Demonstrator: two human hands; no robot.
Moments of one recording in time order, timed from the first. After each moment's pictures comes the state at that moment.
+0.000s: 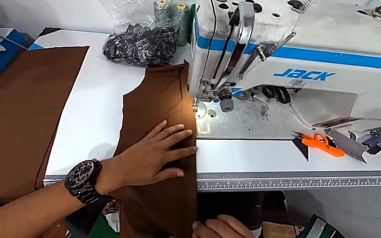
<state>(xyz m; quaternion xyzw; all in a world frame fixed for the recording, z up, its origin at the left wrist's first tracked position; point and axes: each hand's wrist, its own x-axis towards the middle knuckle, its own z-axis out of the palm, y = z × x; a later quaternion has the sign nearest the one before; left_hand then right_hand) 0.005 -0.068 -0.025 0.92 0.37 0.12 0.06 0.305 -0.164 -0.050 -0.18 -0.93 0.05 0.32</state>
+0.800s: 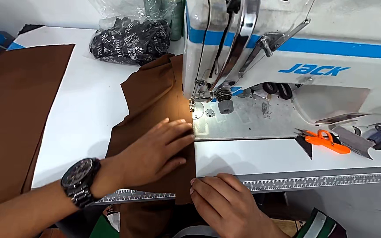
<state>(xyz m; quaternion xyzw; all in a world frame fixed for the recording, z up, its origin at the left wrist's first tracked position) 0.015 -0.050 -0.017 0.90 0.39 0.17 0.07 0.281 -0.092 -0.036 -0.20 -0.93 -0.06 0.30</state>
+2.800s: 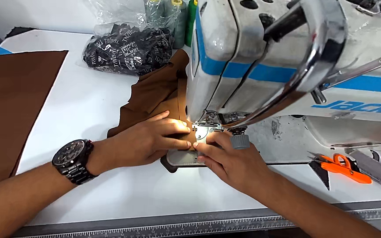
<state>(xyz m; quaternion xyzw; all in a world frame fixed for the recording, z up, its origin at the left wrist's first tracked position) -0.025 0.028 -0.018 0.94 0.27 0.20 0.09 0.267 0.037 -0.026 -0.28 -0.93 0.03 0.22</state>
